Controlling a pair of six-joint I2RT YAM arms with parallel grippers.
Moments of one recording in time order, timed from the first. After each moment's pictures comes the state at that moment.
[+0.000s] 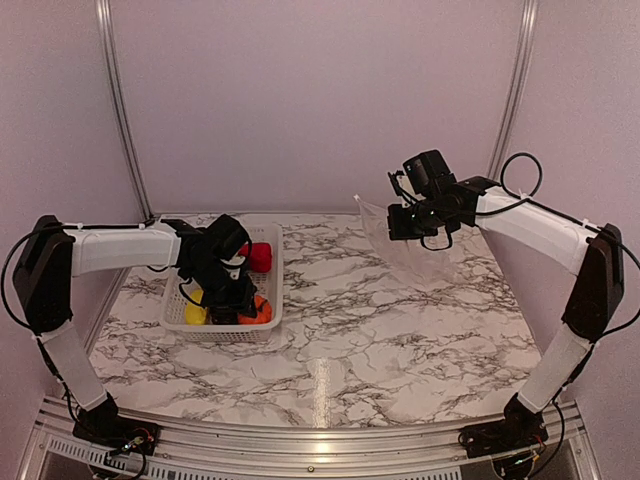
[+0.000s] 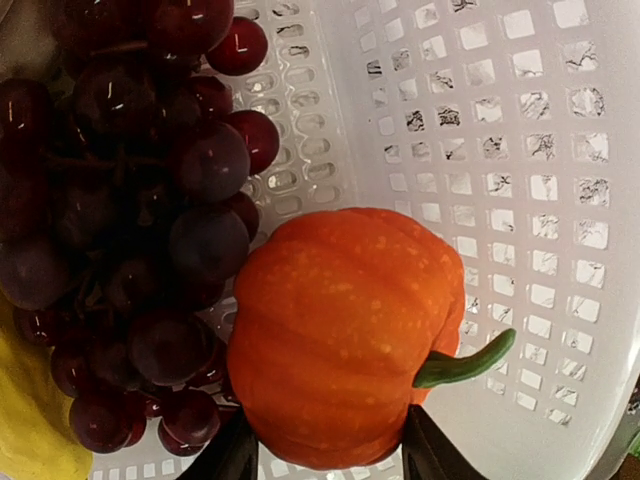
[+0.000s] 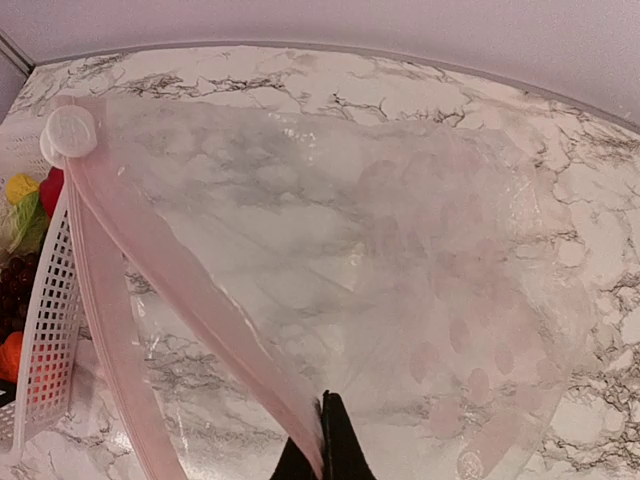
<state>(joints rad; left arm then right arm) -0.66 1.74 1.22 -0.75 0.16 -0.56 0.55 1.67 1.50 -0.64 0.12 0.31</state>
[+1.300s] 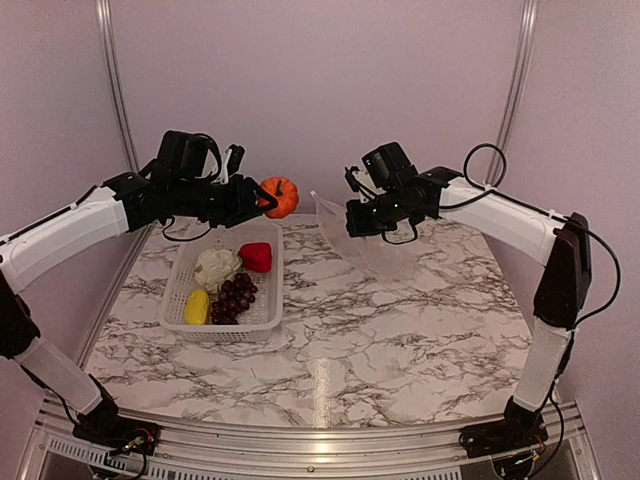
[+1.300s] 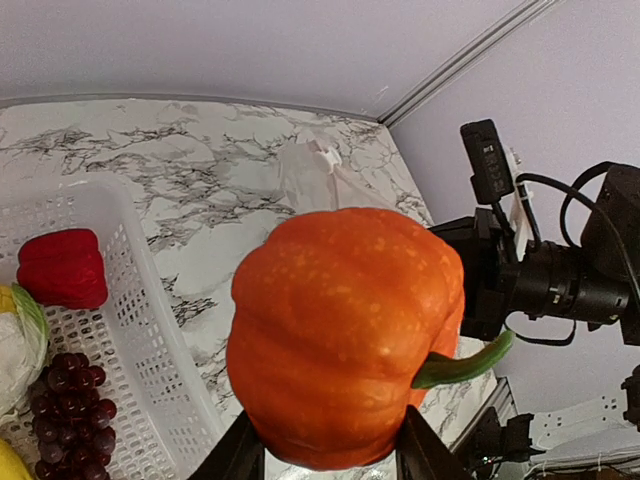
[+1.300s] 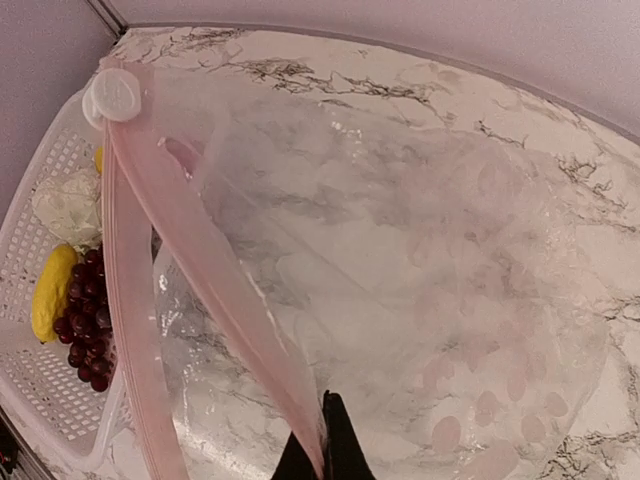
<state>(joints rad) -0.63 1.51 1.44 -0.46 0.23 -0.61 0.68 1.85 1.74 -0.67 0.02 0.31</state>
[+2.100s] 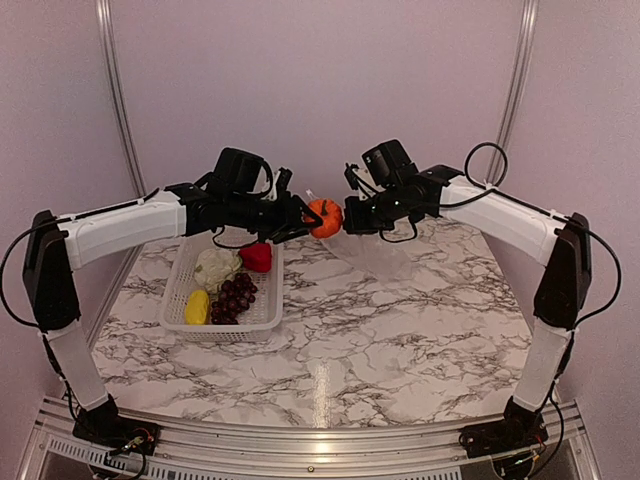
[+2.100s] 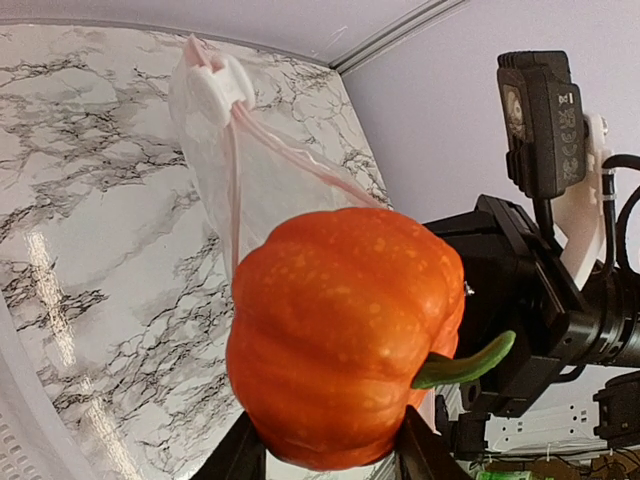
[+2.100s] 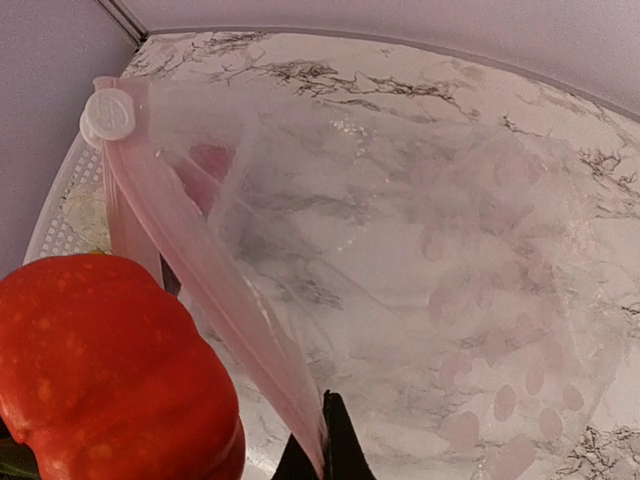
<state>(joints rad) -0.71 1.78 1.53 -0.26 0.38 -0.76 0.68 1.86 1.75 -0.66 -0.05 0.37</state>
